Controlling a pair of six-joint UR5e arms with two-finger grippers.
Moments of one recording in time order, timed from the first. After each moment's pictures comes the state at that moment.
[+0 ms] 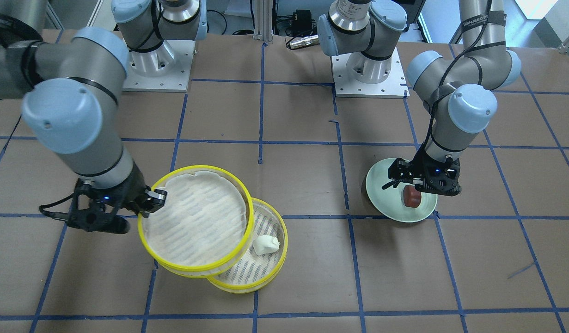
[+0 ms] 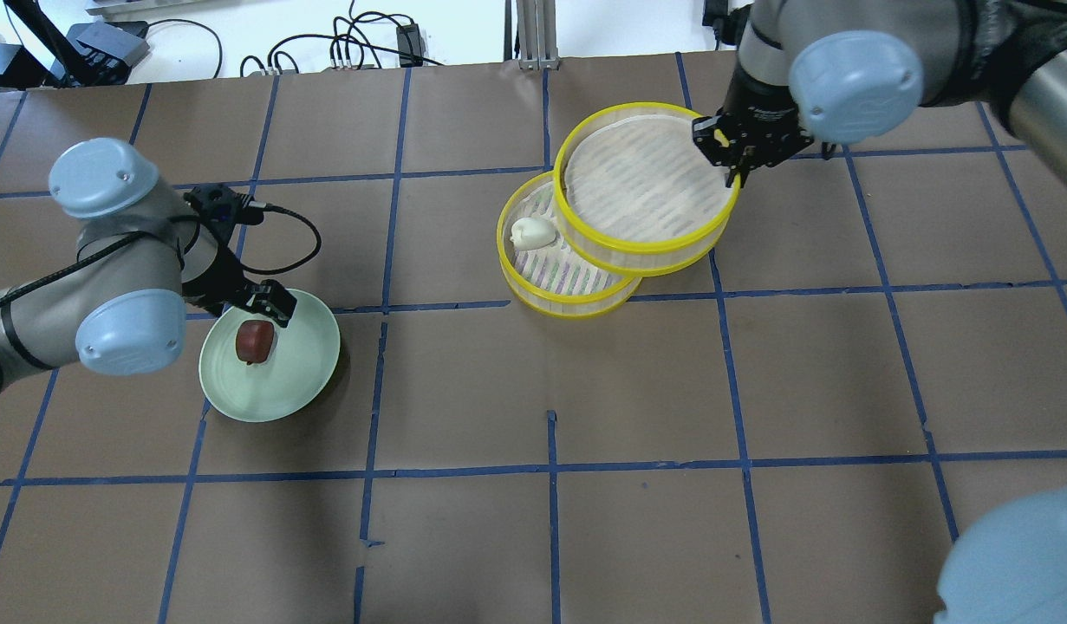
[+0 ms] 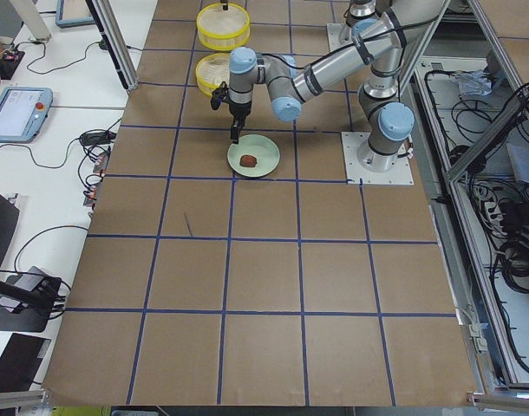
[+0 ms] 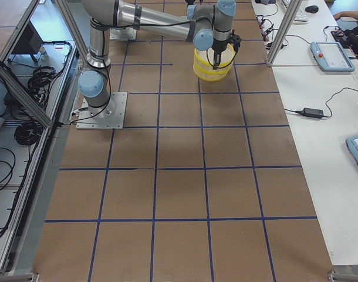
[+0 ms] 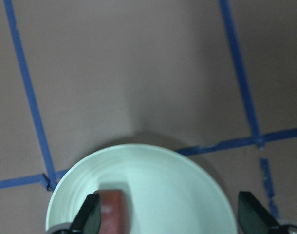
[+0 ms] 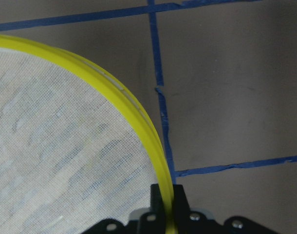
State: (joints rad) left arm -1.27 -1.74 -2.09 -0.86 1.61 0.47; right arm 1.64 -1.21 1.50 -1.88 -1.59 0.20
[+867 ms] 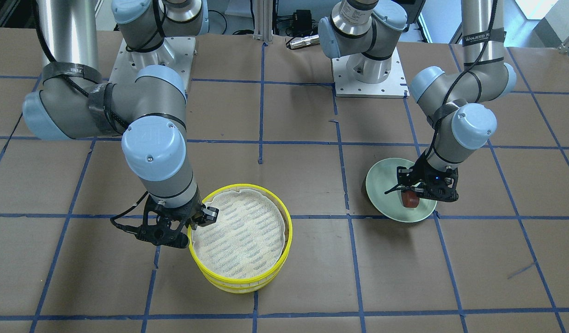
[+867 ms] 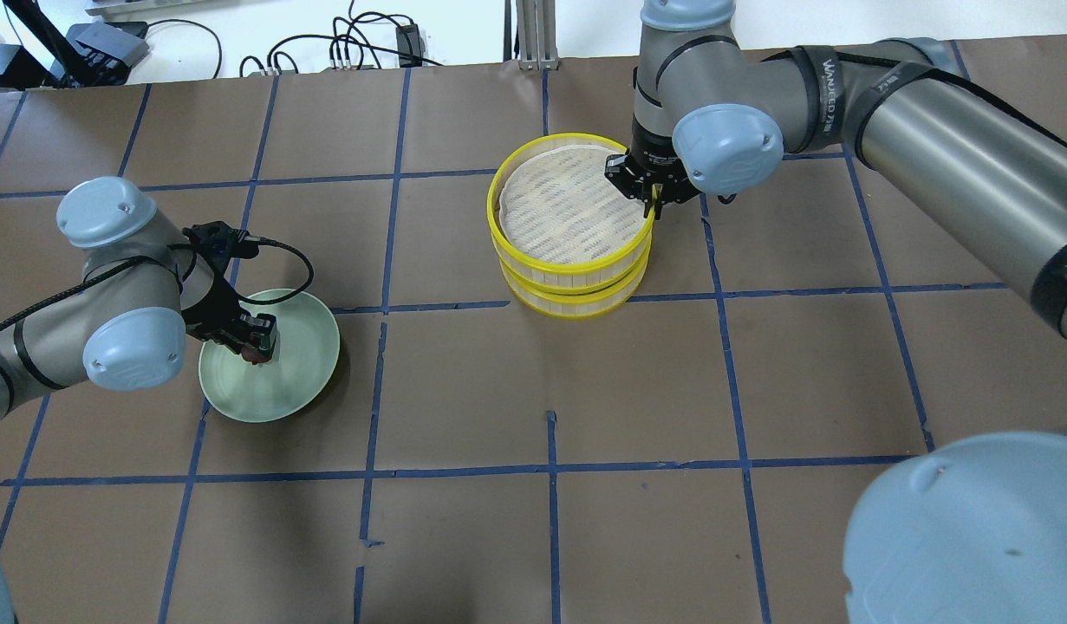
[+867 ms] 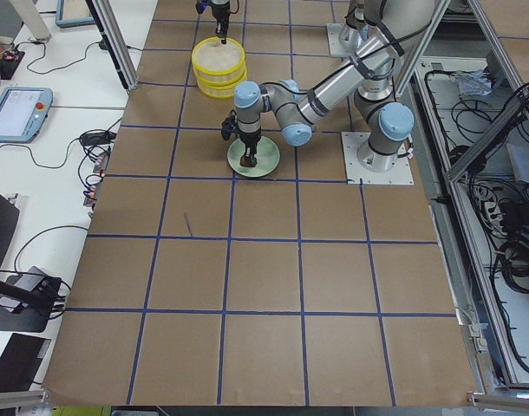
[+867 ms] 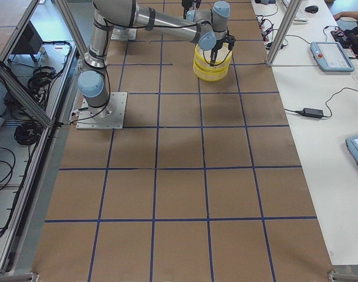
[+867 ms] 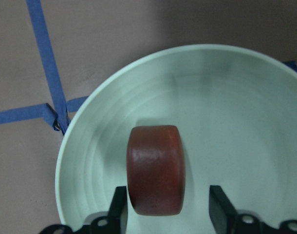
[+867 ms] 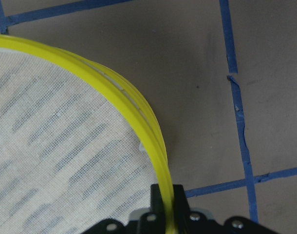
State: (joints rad) left arm -1.24 -1.82 -2.10 -0.82 1.61 0.49; right arm 1.74 -1.12 1.51 -1.96 -1.59 0.35
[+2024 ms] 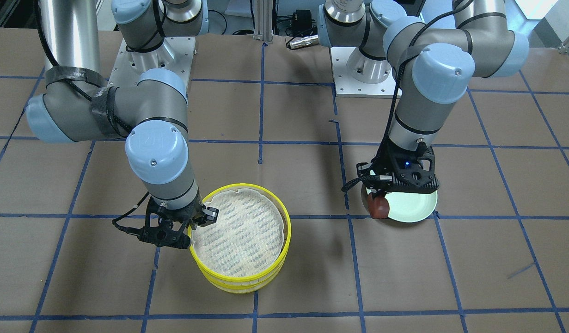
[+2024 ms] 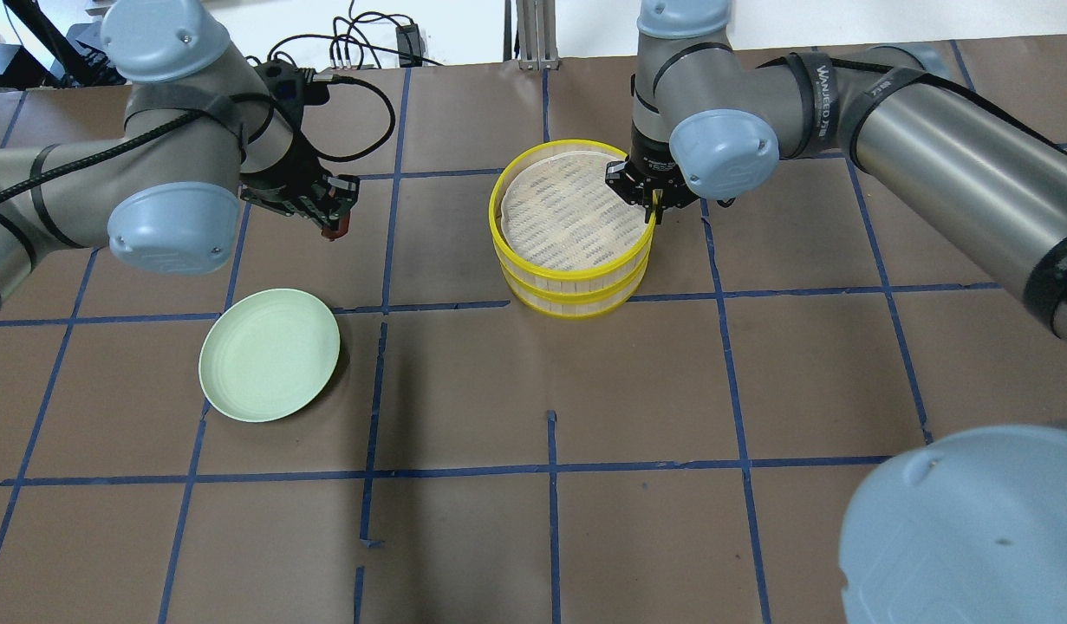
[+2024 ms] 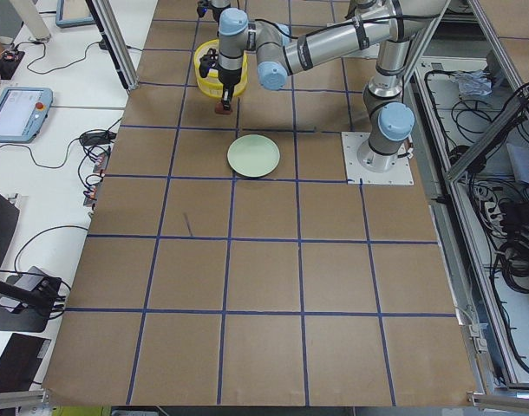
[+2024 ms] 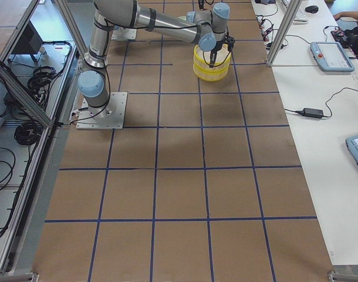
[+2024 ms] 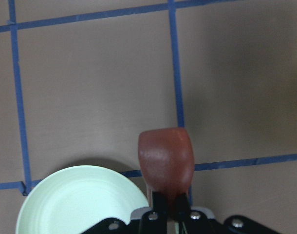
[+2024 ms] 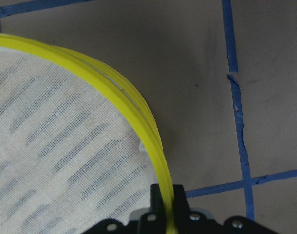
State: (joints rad) left arm -1.57 -1.74 -1.76 -1.05 1.53 0.04; right arm 1.74 -1.11 1.51 -1.96 -1.61 0.33
